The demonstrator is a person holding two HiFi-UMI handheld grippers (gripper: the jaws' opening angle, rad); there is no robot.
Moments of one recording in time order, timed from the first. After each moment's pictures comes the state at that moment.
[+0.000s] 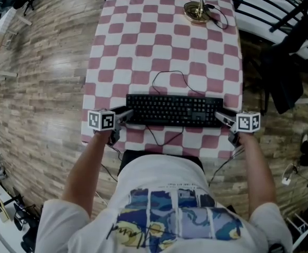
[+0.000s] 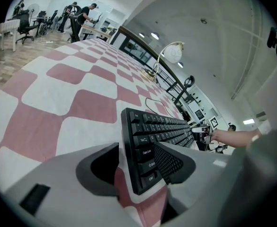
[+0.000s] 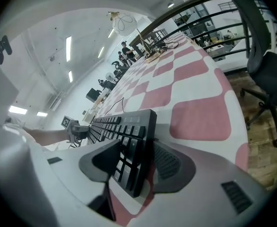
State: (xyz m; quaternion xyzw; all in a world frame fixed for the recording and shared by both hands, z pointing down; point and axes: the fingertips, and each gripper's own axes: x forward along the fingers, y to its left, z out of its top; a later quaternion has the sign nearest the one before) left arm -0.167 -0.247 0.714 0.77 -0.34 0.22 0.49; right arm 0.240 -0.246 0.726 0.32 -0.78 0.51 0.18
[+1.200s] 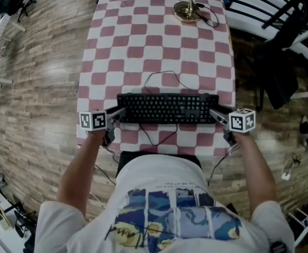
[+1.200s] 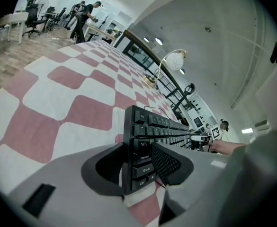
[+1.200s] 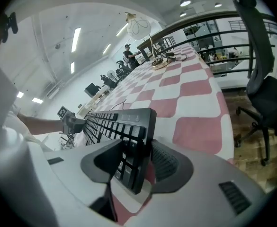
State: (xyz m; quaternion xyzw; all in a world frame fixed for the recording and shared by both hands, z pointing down) left arm -0.161 -0.255 0.696 0.76 -0.35 0.19 0.52; right arm 0.242 -0.248 0.696 0.37 -0.79 0.44 0.23
